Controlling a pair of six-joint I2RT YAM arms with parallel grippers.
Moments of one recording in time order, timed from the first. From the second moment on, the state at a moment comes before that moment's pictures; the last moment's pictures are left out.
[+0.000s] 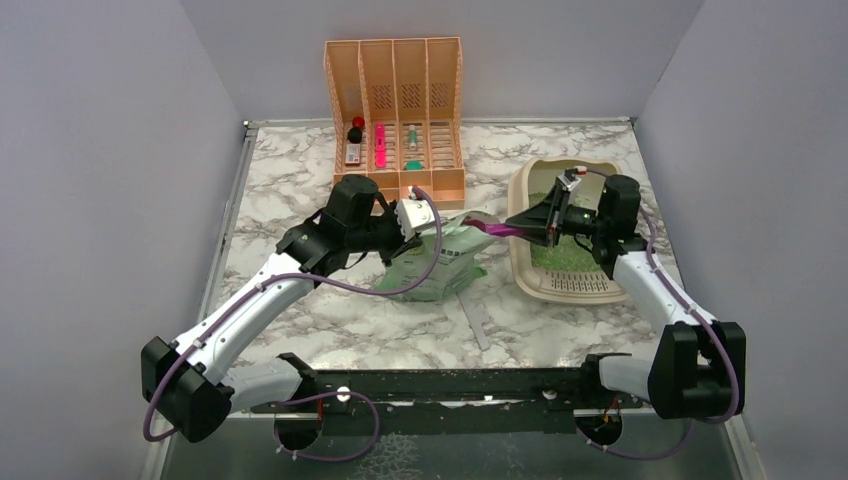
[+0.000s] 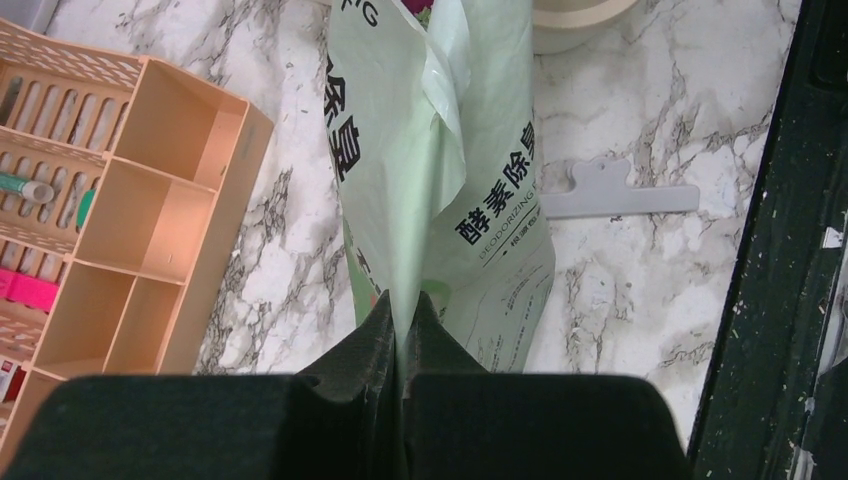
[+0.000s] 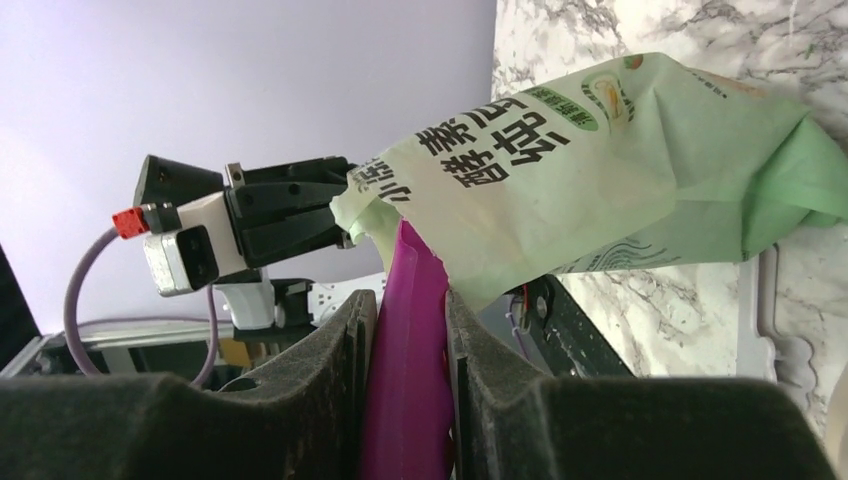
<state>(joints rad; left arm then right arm) -0.63 1.15 1.05 -0.47 0.47 0.45 0.03 1.23 0.73 0.13 -1.15 1.13</state>
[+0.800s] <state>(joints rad) -0.63 1.11 1.04 -0.49 0.48 0.45 -0.11 1.16 0.68 0.09 -1.25 1.12</state>
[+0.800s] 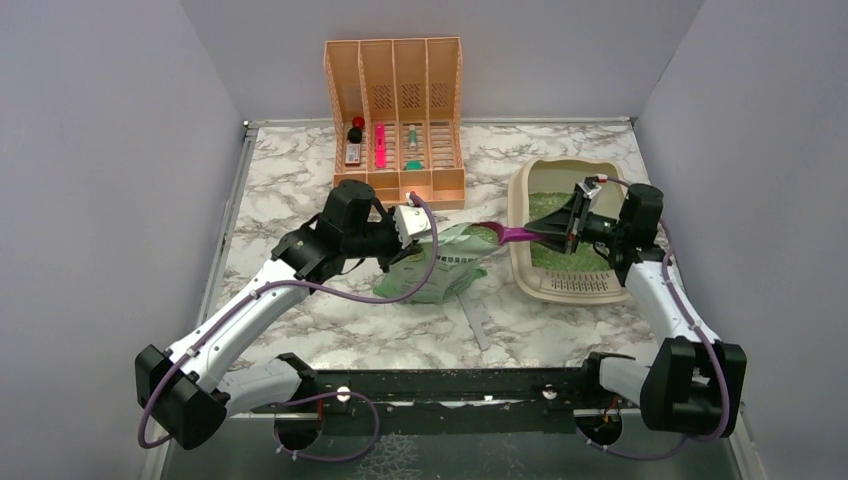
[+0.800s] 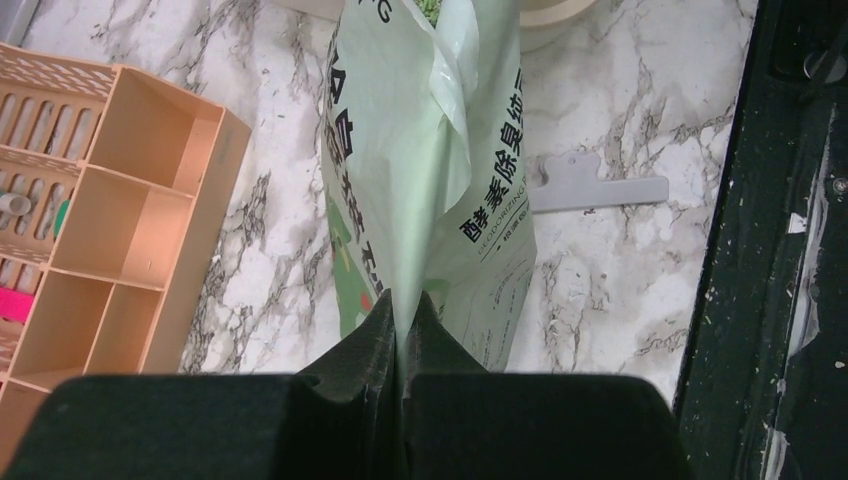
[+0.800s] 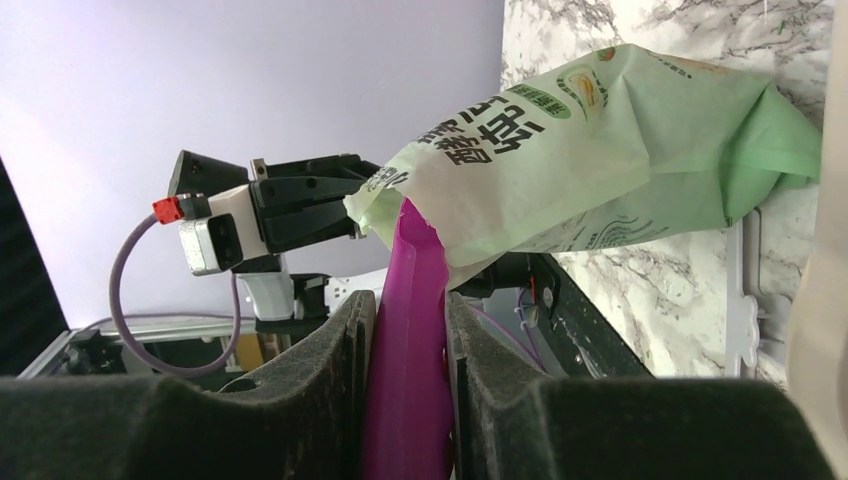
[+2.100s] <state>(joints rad) -0.65 1.15 1.07 -0.51 0.60 0.46 -0.25 1.10 0.89 -0.47 -1.28 0.84</state>
